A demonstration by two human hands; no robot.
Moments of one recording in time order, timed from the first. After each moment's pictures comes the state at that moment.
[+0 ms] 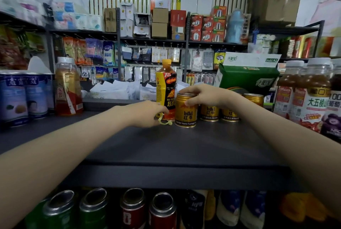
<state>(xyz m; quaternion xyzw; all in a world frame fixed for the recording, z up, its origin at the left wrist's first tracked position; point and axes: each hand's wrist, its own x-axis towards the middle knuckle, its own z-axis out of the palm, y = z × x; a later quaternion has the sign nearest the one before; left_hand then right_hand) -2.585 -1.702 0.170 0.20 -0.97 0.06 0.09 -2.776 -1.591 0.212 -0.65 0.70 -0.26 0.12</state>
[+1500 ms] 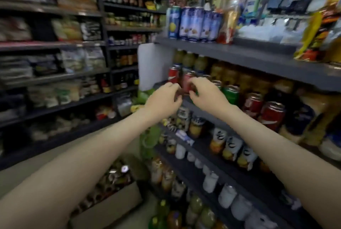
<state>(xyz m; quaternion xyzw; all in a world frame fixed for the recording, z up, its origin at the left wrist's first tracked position) -2.263 -1.415 0.002 0.59 -0.74 0.01 0.33 -2.421 -1.458 0.023 -0.87 0.41 -0.27 -0.02</state>
